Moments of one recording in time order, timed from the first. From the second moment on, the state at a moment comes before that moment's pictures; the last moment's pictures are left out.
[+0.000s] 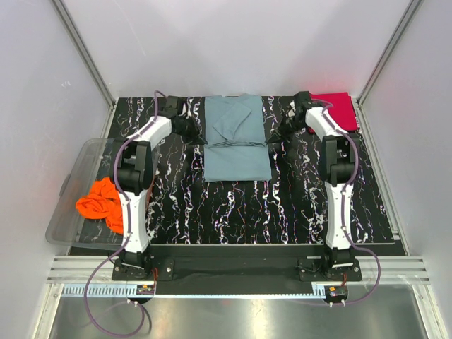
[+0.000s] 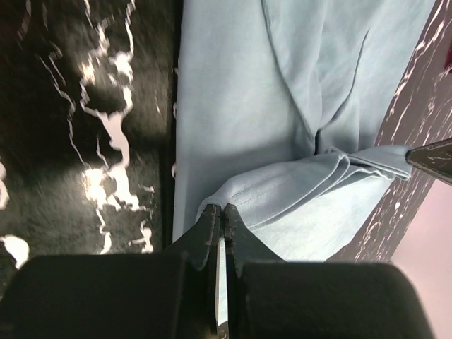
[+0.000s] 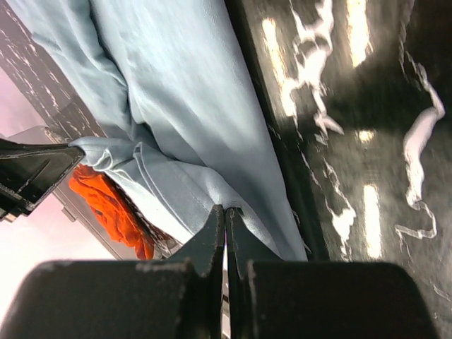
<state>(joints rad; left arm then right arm) -0.18 2.20 1.74 -0.54 0.45 -0.61 0.11 2.39 2.03 -0.83 -0.60 0.62</state>
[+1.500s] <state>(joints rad) -0.35 2.02 1.31 -0.38 0.49 -0.49 0.26 2.10 1.59 -0.68 -0.40 0.52</state>
